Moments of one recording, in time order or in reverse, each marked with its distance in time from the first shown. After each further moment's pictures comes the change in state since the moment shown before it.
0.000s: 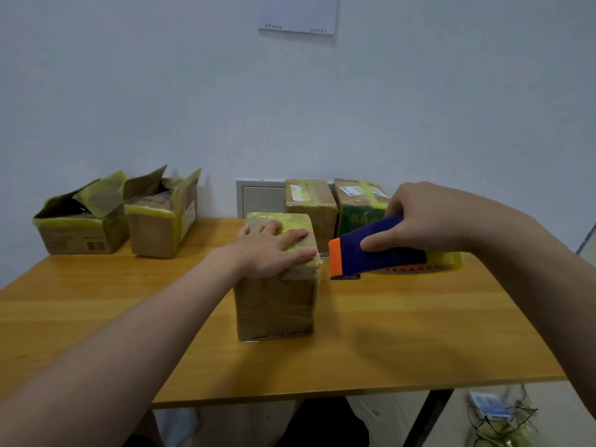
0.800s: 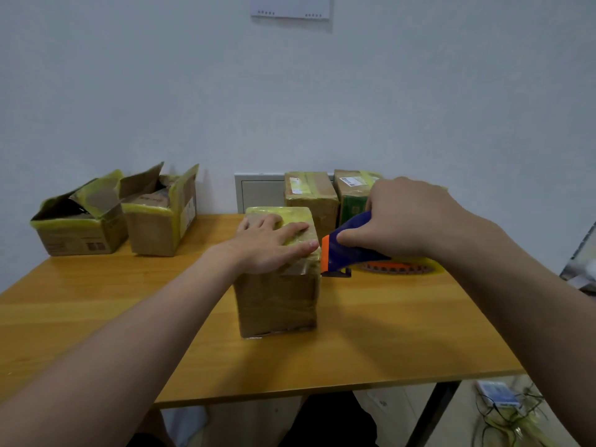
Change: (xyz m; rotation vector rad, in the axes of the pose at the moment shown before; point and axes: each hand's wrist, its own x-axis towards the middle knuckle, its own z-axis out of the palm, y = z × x) left_hand 0.000 0.004 -0.002 -0.010 0.000 0.001; right_hand 0.013 -0.022 0.031 -0.169 0.240 0.000
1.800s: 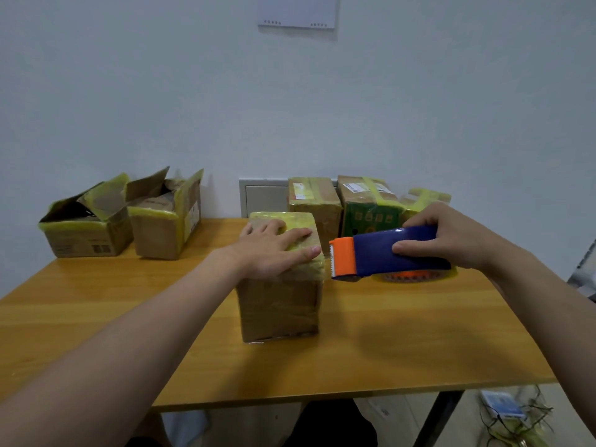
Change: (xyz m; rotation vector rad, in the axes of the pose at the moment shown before) left_hand -0.001 -0.002 -0.001 -0.002 -0.006 0.001; right_hand 0.009 0.105 0.051 0.750 -0.156 -0.218
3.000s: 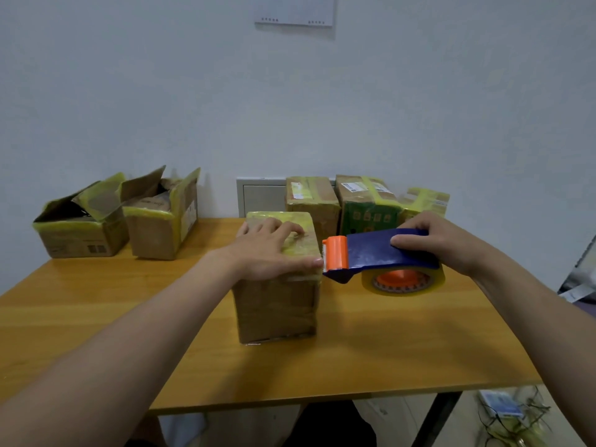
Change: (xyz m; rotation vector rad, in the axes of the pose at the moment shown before) left_hand -0.001 0.000 0.000 -0.065 0.030 -0.009; right_hand 0.015 0.029 0.013 0.257 0.000 0.028
